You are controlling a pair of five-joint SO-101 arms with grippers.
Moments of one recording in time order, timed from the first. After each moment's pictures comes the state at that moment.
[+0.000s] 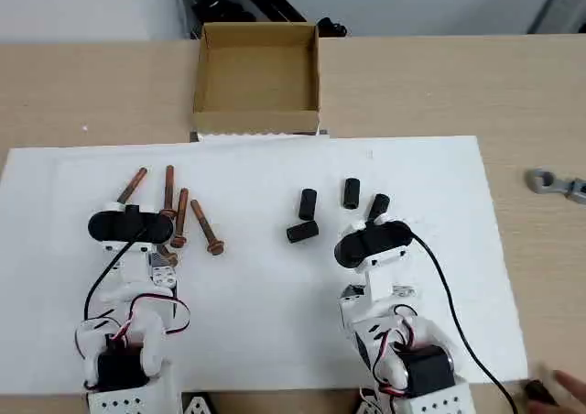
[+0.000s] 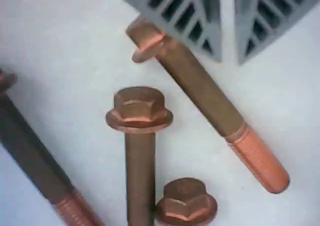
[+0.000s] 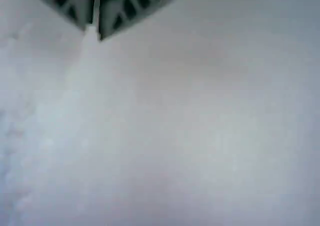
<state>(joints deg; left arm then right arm) -12.0 -103.3 94.3 64.1 -4.9 -19.6 -103.6 90.8 74.6 -4.0</state>
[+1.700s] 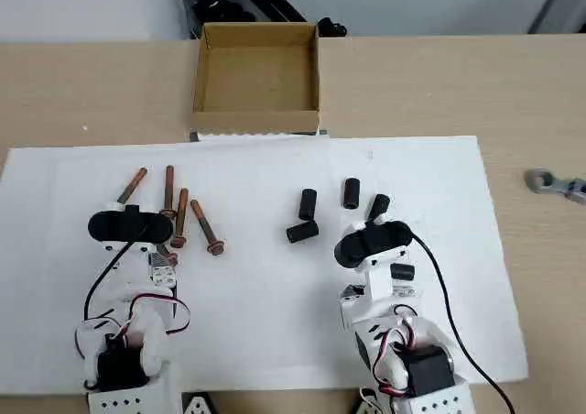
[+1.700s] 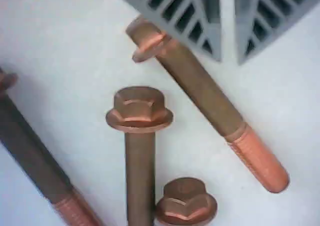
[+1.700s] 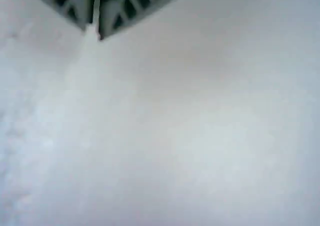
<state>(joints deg) -12.0 -103.3 94.3 64.1 -4.9 -19.5 -103.6 90.8 74.6 -4.0</state>
